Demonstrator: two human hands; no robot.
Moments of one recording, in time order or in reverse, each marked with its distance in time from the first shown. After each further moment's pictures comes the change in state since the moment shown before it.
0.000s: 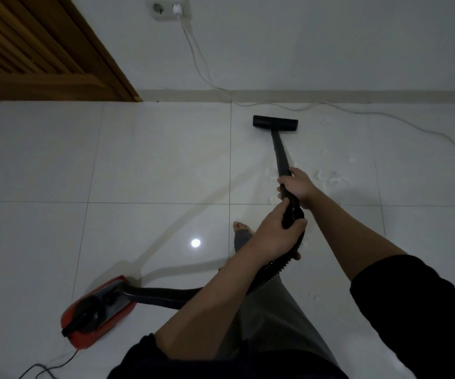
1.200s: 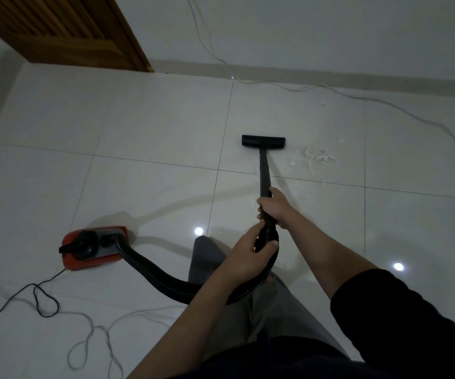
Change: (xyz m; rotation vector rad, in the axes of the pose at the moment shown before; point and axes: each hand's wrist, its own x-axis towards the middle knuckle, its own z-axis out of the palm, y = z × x) left_hand -0.115 -0.128 0.207 -0.004 0.212 -0.085; right_hand -0.126 0.195 -0.079 -0.098 -0.191 0.058
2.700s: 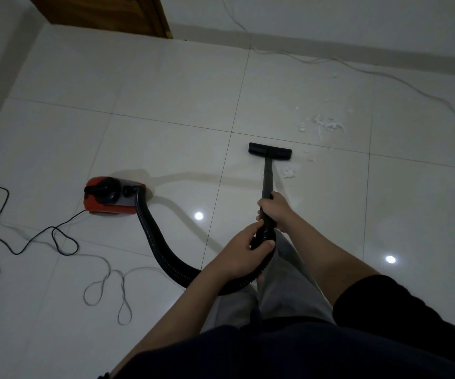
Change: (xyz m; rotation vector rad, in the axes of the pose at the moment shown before) left_hand -0.171 -0.164 0.019 0.114 0.006 0.058; right_hand -0.150 0.167 0.093 0.020 0.030 0.034
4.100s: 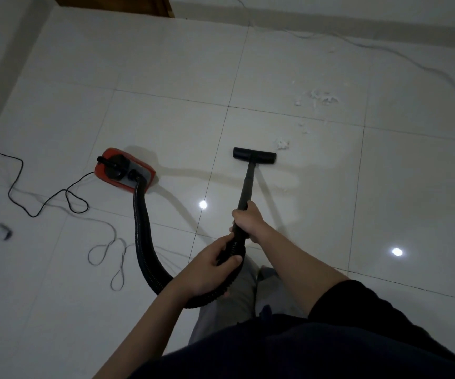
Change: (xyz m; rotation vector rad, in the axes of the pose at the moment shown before) left_hand -0.131 -0.090 0.099 0.049 0.050 -0.009; right_hand -0.119 0.145 0.004 -0.060 -0.125 0.069
